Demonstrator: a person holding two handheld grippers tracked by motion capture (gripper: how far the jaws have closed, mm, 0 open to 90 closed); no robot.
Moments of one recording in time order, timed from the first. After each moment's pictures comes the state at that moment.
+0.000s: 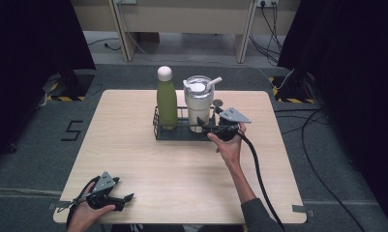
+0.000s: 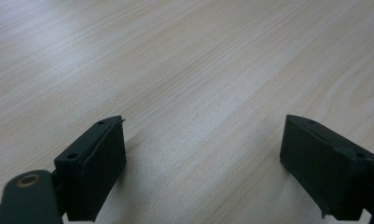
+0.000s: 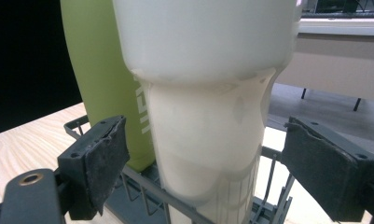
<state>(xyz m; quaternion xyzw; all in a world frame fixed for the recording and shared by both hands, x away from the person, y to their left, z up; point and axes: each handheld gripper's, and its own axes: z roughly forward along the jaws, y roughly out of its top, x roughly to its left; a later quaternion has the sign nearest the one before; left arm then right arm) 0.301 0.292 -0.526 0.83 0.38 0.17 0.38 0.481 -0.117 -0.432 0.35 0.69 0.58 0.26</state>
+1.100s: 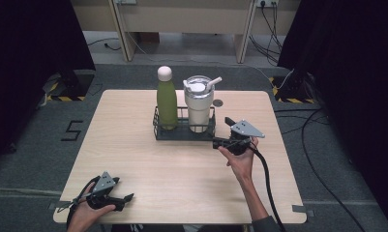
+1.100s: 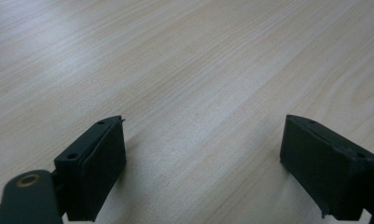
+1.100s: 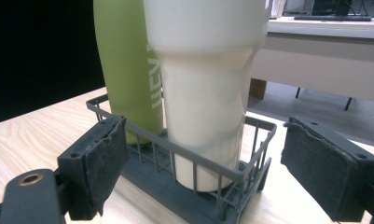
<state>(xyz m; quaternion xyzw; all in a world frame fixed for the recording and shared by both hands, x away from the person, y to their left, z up) 0.301 0.292 -0.526 0.83 0.38 0.17 0.38 0.434 -0.147 -0.431 0.34 0.69 0.57 0.27</state>
